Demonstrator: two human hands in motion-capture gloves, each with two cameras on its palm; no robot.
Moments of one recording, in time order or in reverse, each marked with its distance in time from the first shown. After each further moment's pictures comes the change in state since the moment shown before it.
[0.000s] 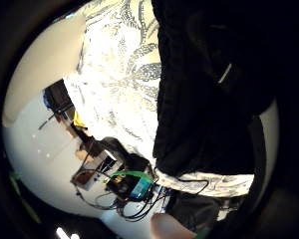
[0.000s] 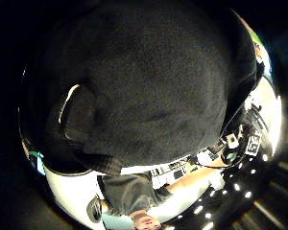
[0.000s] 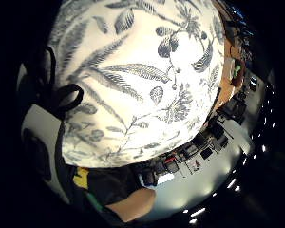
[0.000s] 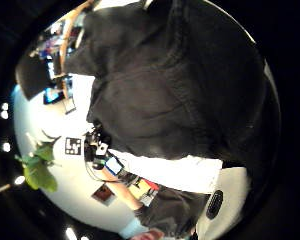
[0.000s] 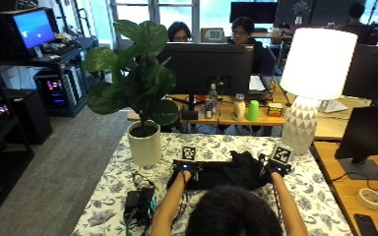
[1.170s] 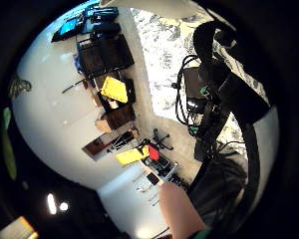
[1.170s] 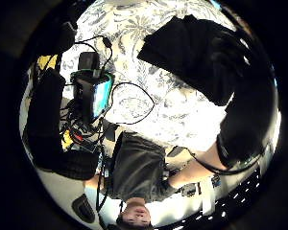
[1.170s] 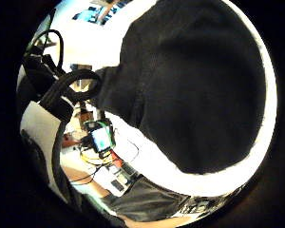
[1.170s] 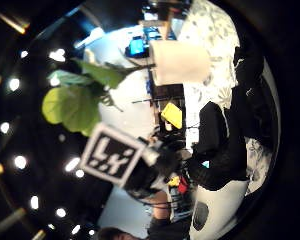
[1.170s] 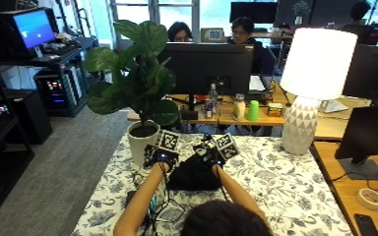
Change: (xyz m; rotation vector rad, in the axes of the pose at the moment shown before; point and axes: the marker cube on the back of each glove) left arm -0.129 0.062 -0.046 0.217 -0.189 0.090; right arm -0.318 0.107 0.029 0.028 -0.782 -0.680
